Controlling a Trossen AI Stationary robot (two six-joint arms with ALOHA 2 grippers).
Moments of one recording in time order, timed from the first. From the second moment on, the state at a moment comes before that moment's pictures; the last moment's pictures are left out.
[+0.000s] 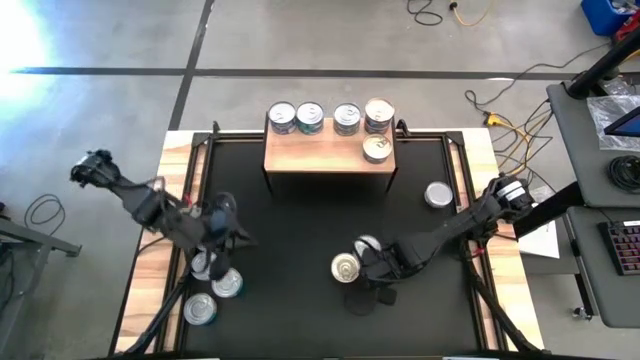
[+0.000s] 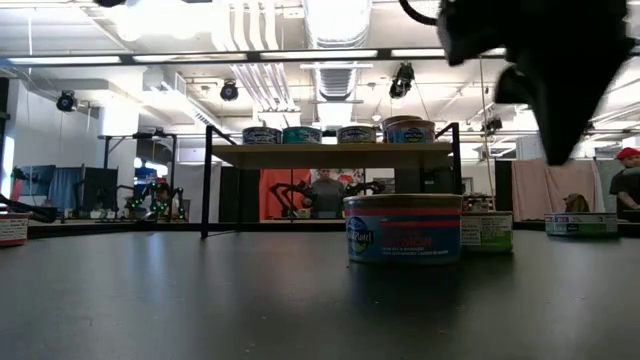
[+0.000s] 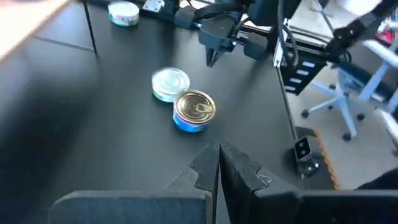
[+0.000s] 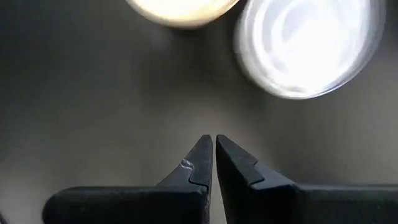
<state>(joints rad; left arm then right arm) -0.58 0.95 0.99 -0.62 -0.43 -0.57 0.45 1.76 1.29 -0.99 0.02 0.78</state>
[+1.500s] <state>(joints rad) -0.26 1.96 0.98 0.20 -0.12 -0.44 0.78 1.93 1.24 -0.61 0.50 1.22</state>
